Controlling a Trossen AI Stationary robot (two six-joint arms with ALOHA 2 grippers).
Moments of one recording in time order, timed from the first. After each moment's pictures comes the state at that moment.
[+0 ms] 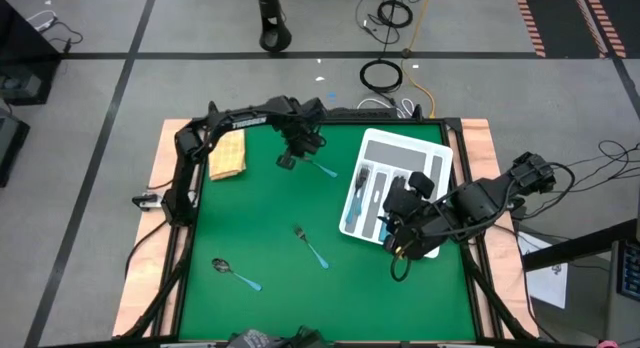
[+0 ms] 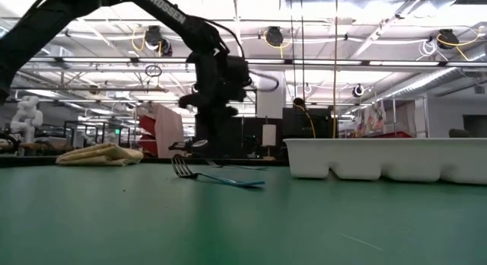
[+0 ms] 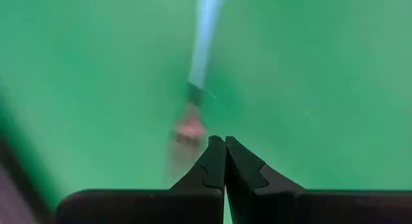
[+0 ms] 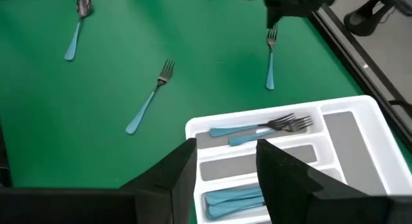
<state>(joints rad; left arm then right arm) 0.55 2.08 1.70 -1.04 0.17 0.98 0.50 1.54 1.80 -1.42 0.58 0.84</state>
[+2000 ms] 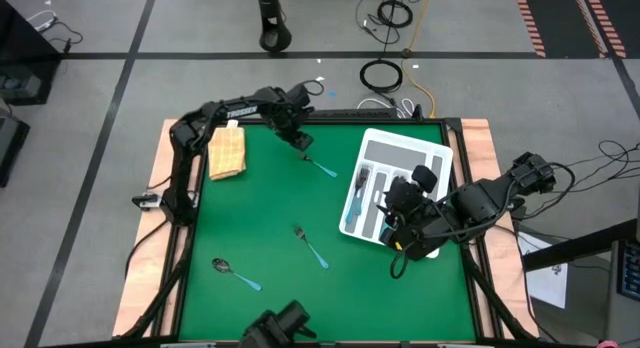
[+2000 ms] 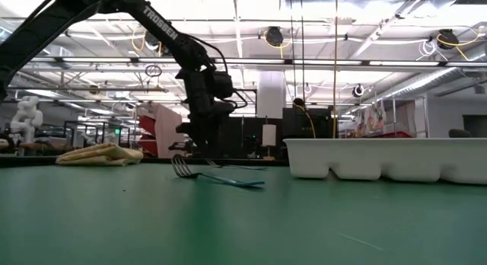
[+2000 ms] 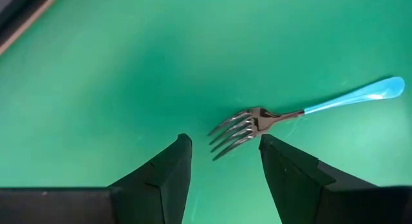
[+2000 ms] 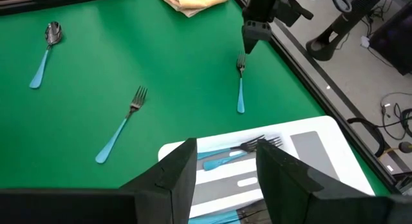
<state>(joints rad) 0.71 2.09 1.62 -0.91 0.26 -0.13 0.51 1.54 1.80 -1.44 0.73 0.85</state>
